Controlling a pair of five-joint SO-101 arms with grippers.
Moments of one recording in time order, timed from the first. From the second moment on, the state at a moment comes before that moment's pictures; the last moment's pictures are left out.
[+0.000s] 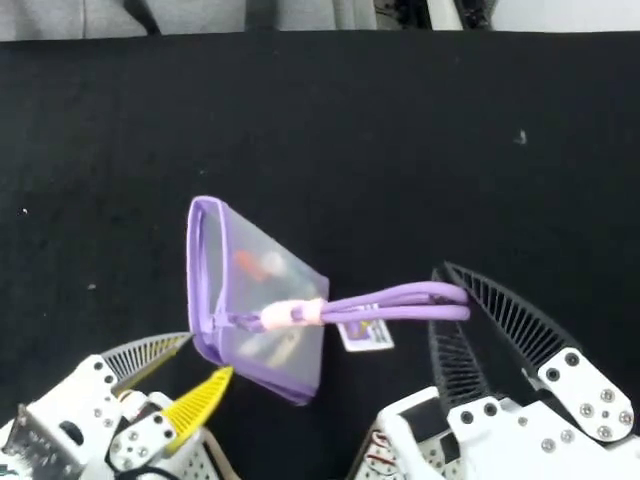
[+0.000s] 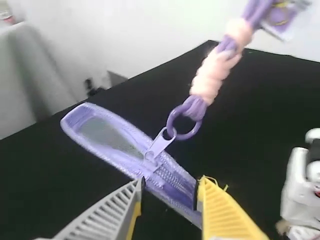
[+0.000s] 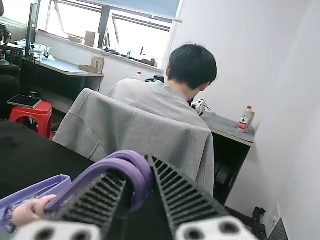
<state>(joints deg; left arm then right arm) 32.5 -104.8 32.7 100.3 -8.5 -22.6 -82.7 6.4 78.2 15.1</state>
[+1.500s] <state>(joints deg) 34.9 -104.7 41.1 91.2 -4.1 -22.6 -82.6 -0.9 84.7 14.5</state>
